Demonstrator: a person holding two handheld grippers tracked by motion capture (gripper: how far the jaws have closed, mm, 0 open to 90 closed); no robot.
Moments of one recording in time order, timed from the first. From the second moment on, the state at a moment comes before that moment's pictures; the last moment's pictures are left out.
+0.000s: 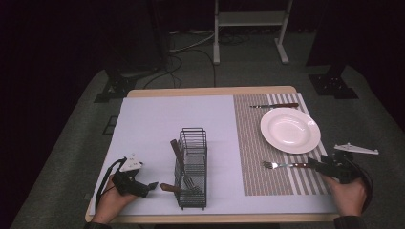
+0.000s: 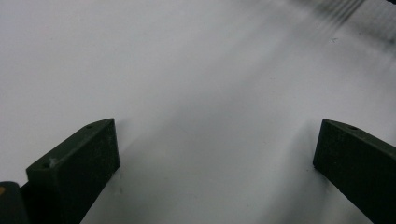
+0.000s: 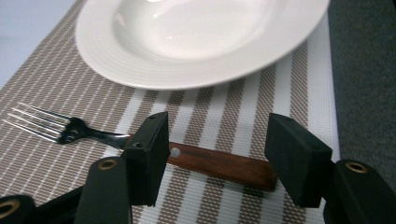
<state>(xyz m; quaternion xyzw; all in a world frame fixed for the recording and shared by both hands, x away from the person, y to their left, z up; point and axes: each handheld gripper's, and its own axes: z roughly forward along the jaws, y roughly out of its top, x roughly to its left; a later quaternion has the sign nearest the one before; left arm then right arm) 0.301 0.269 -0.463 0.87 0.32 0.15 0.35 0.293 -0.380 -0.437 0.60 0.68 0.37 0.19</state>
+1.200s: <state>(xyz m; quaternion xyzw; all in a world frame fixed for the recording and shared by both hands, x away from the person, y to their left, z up) 0.301 0.268 -0.463 0.87 0.32 0.15 0.35 0.293 -0.304 -0.417 0.50 0.74 0.41 0.19</state>
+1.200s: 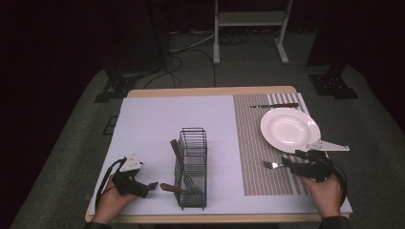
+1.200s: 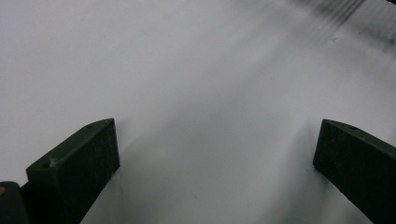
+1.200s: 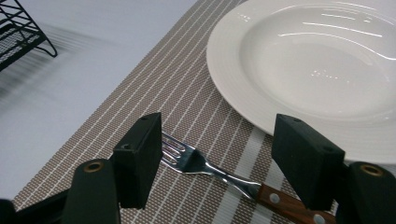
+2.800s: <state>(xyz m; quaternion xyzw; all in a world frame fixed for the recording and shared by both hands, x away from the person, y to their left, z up) 0.301 0.268 -0.463 0.87 0.32 0.15 0.35 0.307 -0.185 -0.425 0.37 0.82 0.42 0.13</state>
